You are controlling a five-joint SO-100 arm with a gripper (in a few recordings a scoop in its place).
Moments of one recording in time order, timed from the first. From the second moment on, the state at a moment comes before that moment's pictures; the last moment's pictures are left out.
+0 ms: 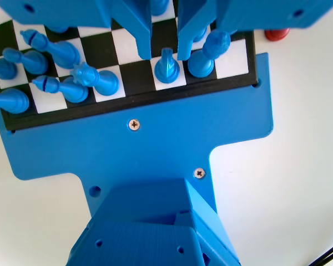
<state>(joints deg) 17.6 90.6 130.3 66.1 -96.7</state>
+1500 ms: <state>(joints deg) 18.6 87.5 136.2 55.0 -97.1</state>
